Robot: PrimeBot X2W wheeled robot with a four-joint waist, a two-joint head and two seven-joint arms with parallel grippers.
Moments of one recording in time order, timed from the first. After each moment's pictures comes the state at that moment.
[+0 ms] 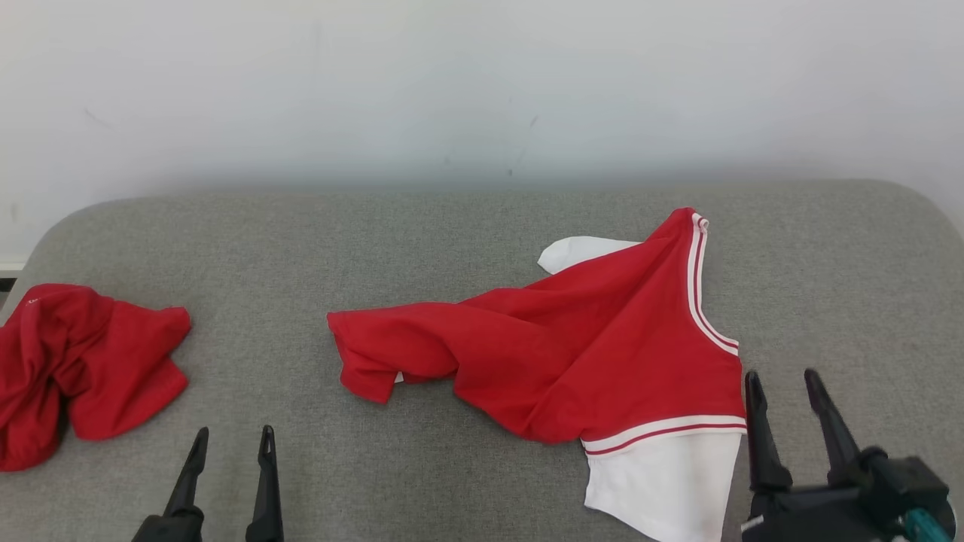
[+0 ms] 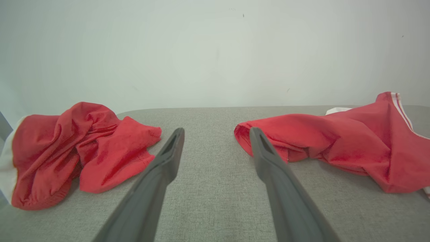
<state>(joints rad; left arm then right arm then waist) 0.00 0.05 0.06 0.16 -0.06 -0.11 -0.26 -0.04 -0.13 -0.07 0.13 0.18 0.13 -0.26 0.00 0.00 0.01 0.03</state>
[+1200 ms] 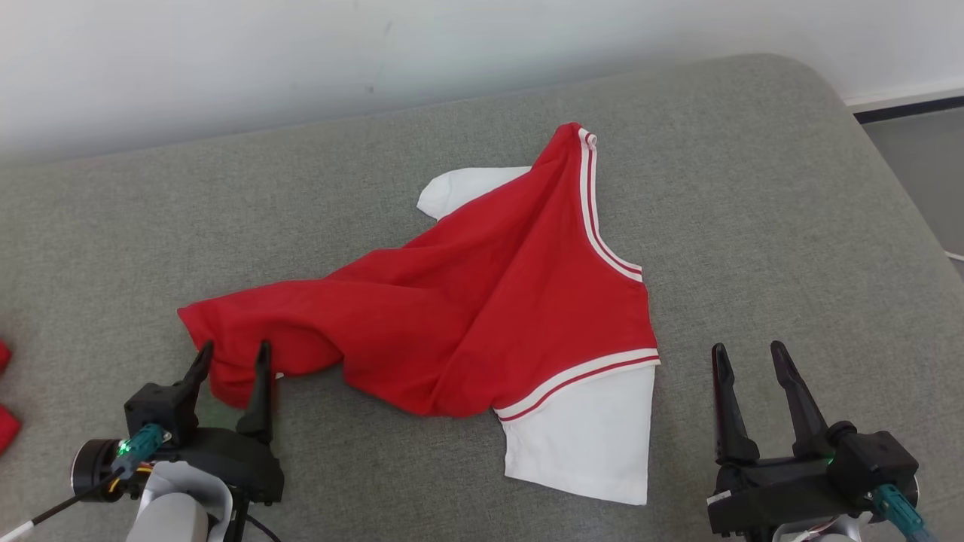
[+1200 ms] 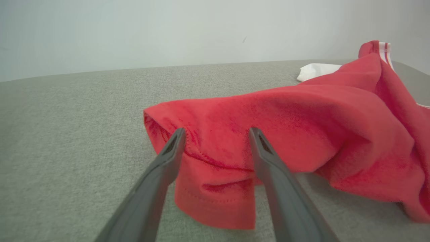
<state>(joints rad) -0.40 0.18 -0.08 0.64 -0.24 -0.13 -0.26 -0.06 -0.06 -0.04 0.12 0.17 0.13 -0.26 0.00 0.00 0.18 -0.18</state>
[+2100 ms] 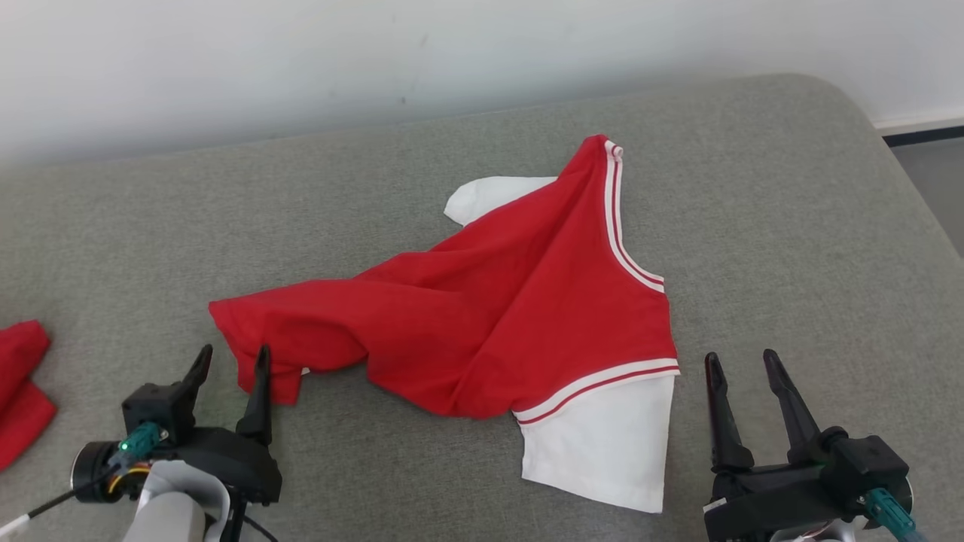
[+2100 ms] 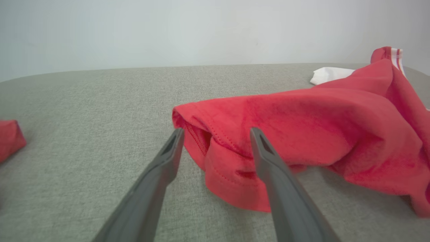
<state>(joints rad) -0.41 0.19 -0.11 0.67 -0.29 -0.13 -0.26 -0.06 -0.06 -0.03 0.14 0.16 0.13 -0.26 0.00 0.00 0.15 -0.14</state>
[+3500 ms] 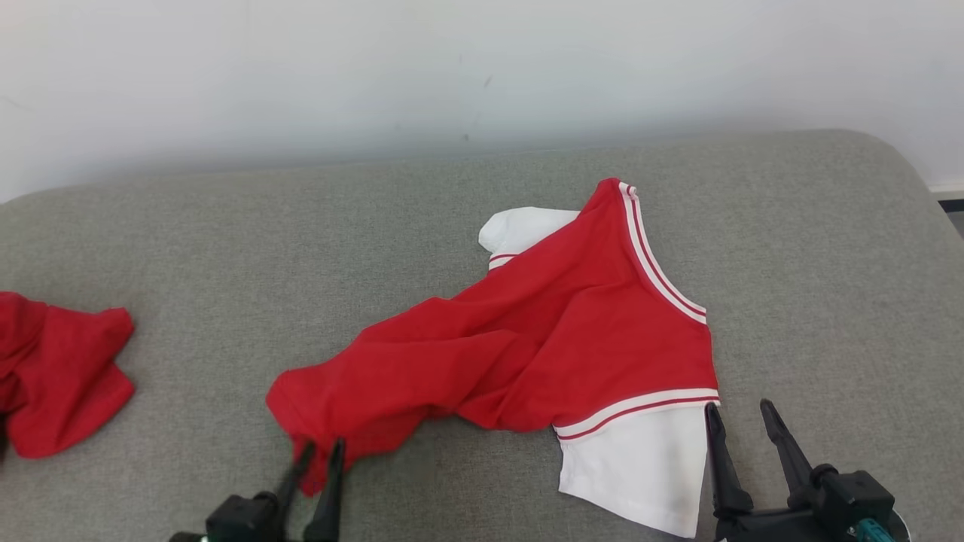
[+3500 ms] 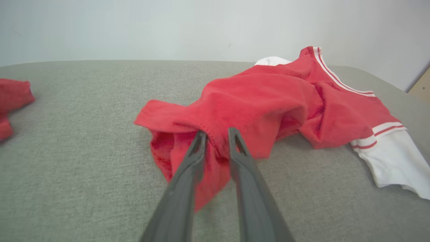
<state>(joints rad) -0.09 0.11 -0.19 0.36 -0.24 -0.13 -0.26 0.00 -0.07 -0.03 0.21 0.16 0.13 -0.26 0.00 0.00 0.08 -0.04</state>
